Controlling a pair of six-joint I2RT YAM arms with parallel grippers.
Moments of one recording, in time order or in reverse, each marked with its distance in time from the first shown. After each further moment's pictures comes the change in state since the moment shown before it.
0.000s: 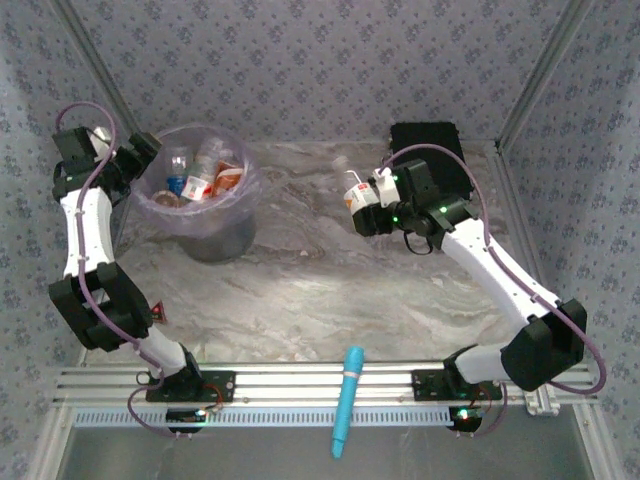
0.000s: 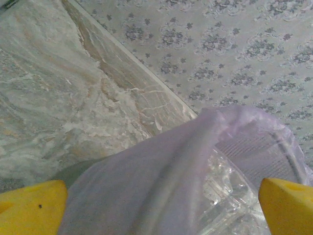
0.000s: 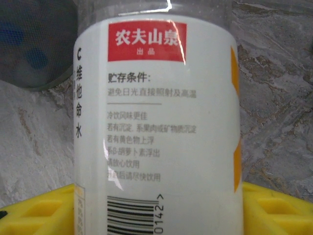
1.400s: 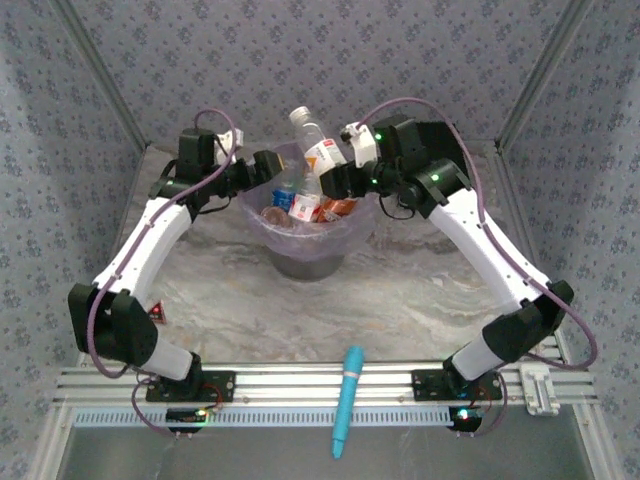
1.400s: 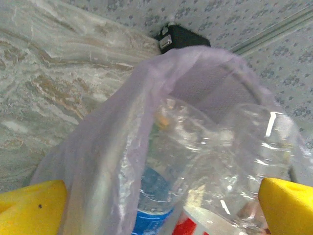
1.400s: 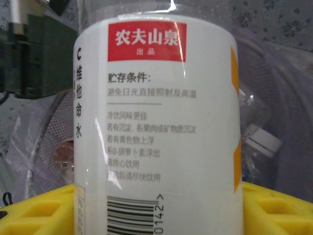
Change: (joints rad) left arm -0.634 -0.134 -0.138 0.095 -0.031 -0.032; right arm 0.112 0.192 0.462 -0.063 -0.121 0.073
